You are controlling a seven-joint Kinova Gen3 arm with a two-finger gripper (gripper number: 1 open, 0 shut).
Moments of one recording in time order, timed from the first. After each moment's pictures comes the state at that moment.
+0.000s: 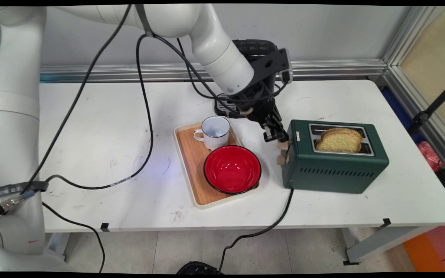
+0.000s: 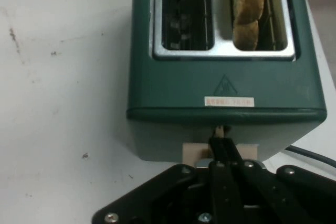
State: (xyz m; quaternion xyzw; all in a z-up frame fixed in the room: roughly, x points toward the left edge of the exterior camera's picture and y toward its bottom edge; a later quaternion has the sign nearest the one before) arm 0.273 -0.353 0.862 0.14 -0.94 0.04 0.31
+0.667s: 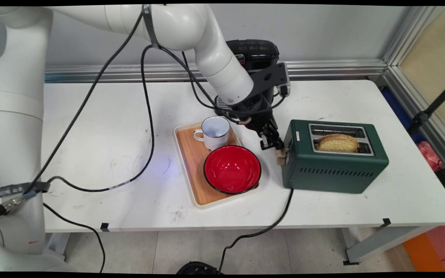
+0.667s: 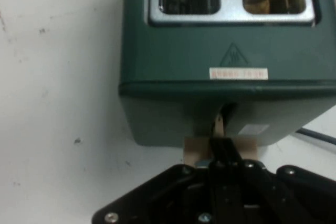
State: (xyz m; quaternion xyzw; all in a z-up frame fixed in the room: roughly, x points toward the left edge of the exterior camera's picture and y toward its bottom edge) arm 0.271 -0.355 0.835 0.14 -0.95 0.04 0.29
